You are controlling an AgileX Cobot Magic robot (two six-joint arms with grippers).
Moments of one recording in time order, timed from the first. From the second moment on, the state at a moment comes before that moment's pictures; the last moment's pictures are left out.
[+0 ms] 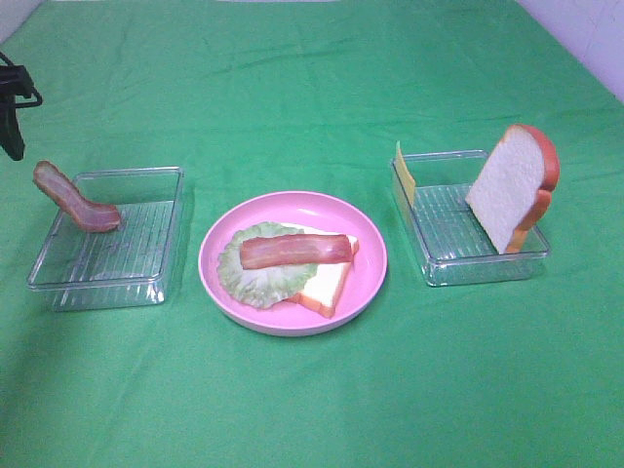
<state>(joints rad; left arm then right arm) -0.03 1.75 -1.36 -0.01 0.95 -0.24 0.51 -0.01 -0.51 0.11 1.06 -0.14</state>
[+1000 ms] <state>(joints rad) -0.03 1.96 -1.36 -0.12 0.69 -0.24 0.51 -0.01 -0.51 0.11 1.06 -0.14</state>
